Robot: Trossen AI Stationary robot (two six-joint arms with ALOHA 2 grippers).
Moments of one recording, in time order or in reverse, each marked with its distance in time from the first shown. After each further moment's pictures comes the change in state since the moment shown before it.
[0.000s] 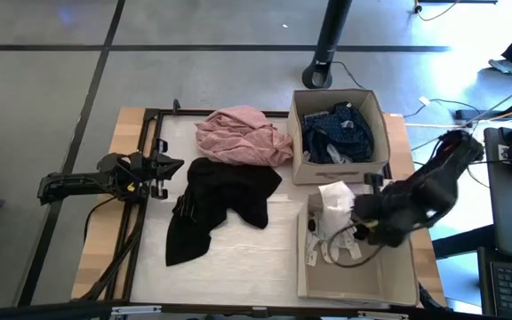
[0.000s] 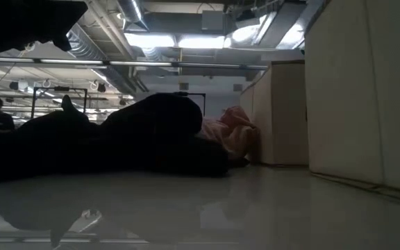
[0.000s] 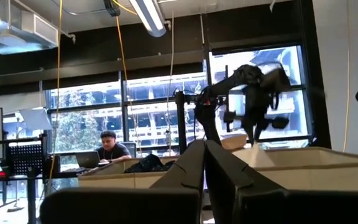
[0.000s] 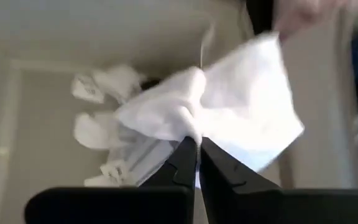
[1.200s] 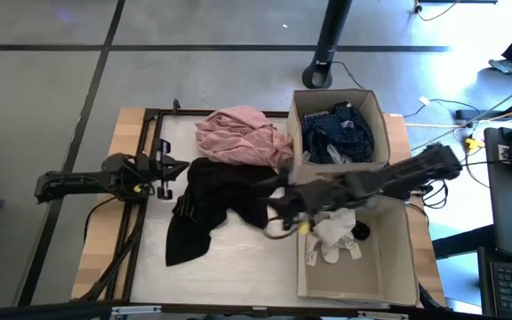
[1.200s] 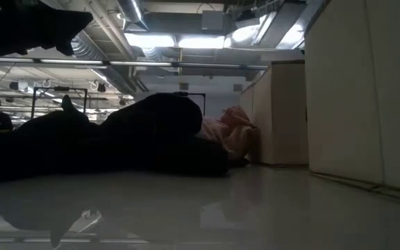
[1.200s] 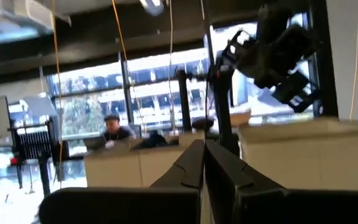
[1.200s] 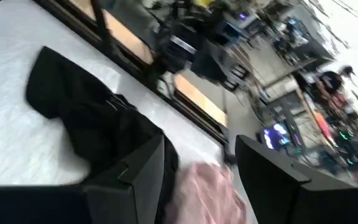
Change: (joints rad) left arm 0.000 0.054 0.000 -0.039 -0.014 0.049; right arm -0.435 0.310 -0.016 1.271 0.057 -1.299
